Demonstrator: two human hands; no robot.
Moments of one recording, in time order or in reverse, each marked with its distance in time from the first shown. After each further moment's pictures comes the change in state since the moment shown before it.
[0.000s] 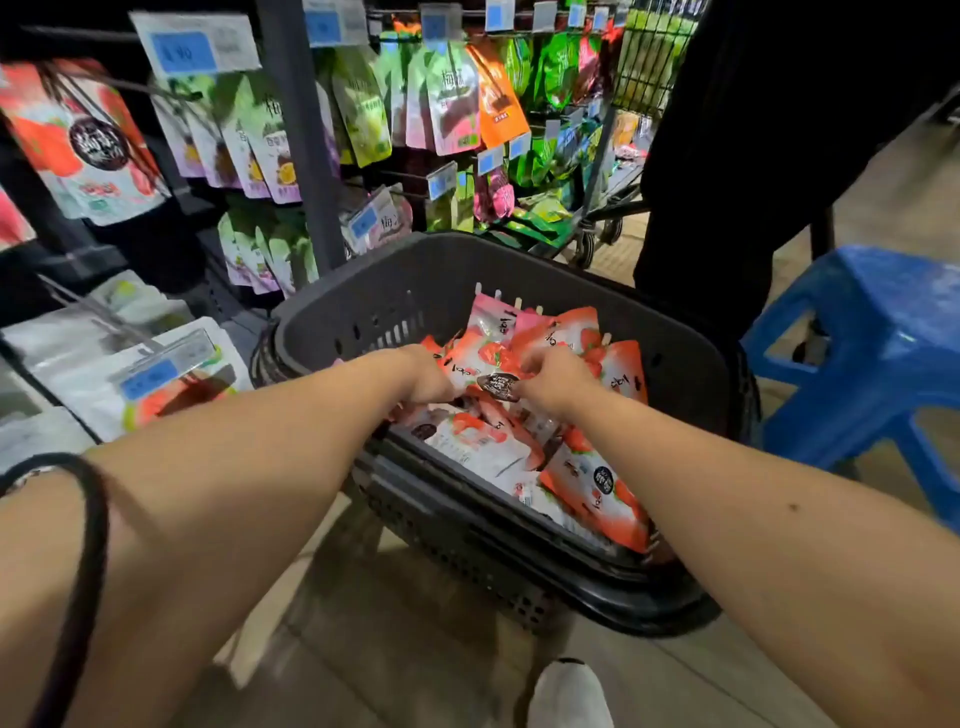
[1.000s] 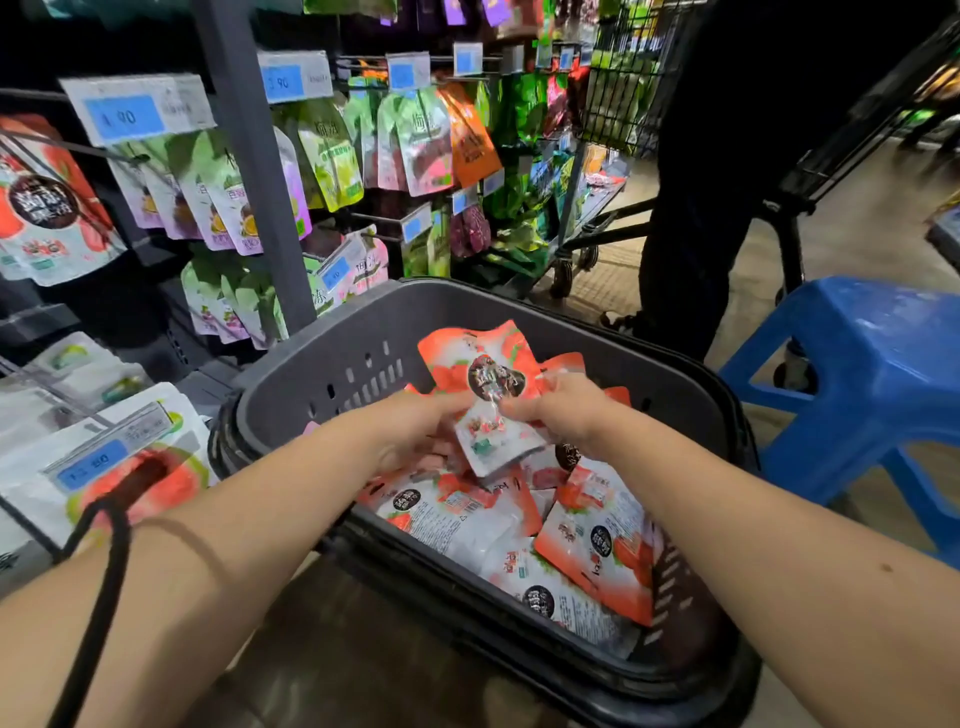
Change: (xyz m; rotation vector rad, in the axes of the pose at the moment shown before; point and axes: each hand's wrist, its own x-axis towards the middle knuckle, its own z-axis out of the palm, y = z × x) left_hand 0.005 0.019 -0.004 -0.964 -0.233 0.020; right_hand 0.028 0.012 -0.031 0.599 -0.136 0.123
